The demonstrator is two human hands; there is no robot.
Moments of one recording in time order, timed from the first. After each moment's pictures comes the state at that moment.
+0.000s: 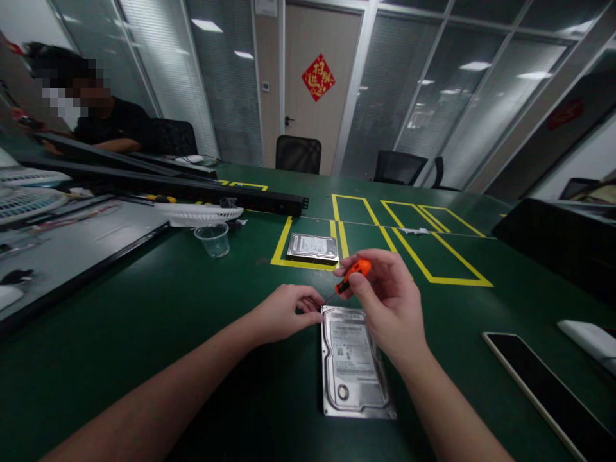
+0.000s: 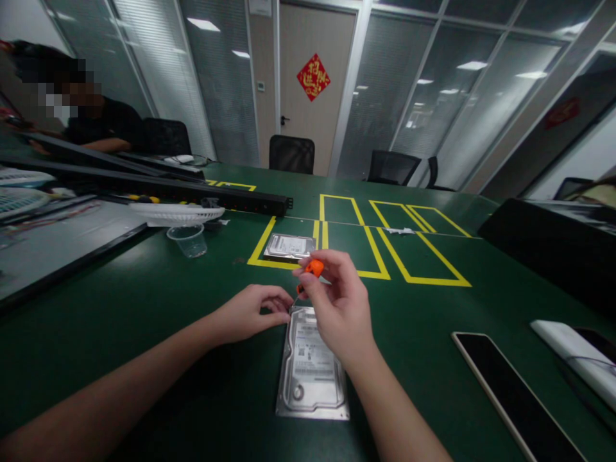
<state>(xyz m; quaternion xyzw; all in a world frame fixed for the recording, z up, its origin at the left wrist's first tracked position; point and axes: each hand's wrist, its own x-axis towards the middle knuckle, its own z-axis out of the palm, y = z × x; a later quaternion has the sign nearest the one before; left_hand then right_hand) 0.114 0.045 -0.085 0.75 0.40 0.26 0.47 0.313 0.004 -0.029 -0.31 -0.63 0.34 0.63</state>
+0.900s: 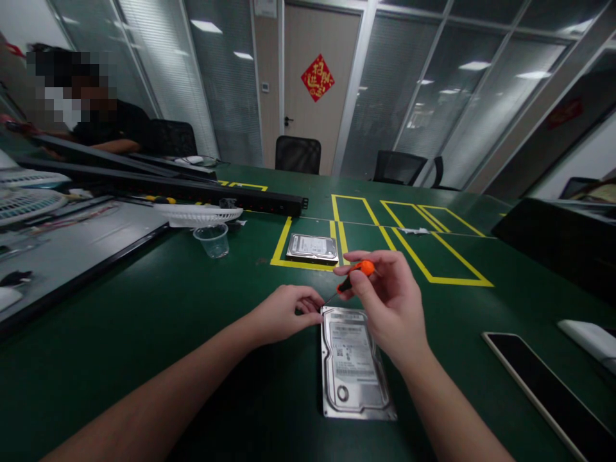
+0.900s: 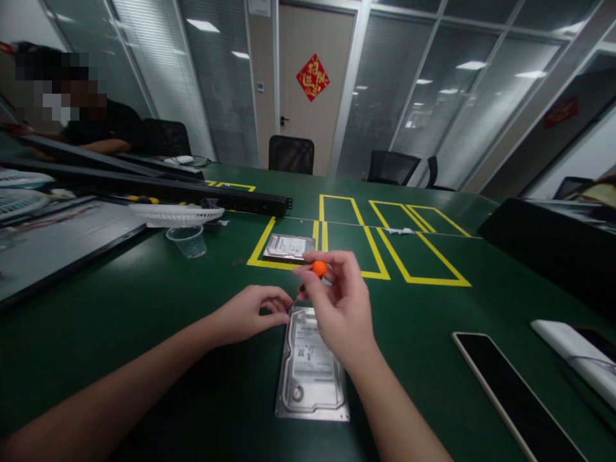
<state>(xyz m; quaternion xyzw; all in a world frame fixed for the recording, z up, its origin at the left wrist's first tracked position) 0.114 0.045 -0.084 0.75 0.39 0.26 0.47 0.311 0.002 -0.025 -0.33 -0.61 0.35 0.63</state>
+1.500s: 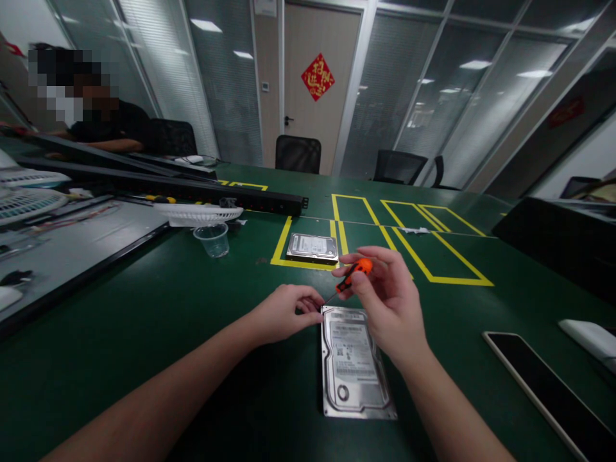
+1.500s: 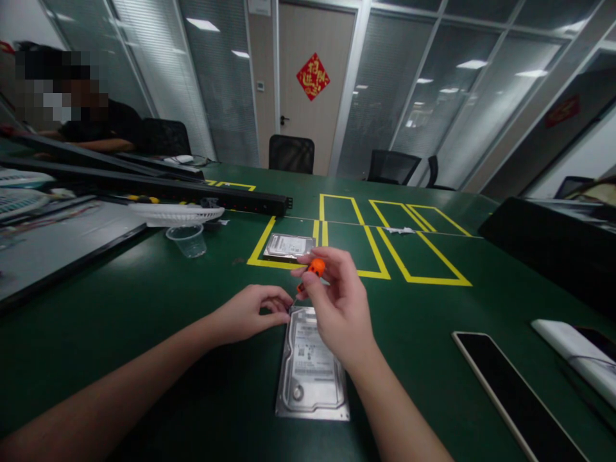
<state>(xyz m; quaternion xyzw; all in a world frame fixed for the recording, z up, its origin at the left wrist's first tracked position) 0.114 0.045 -0.087 0.75 0.39 0.27 0.46 0.313 0.003 -0.028 -0.30 -0.62 0.37 0.62</state>
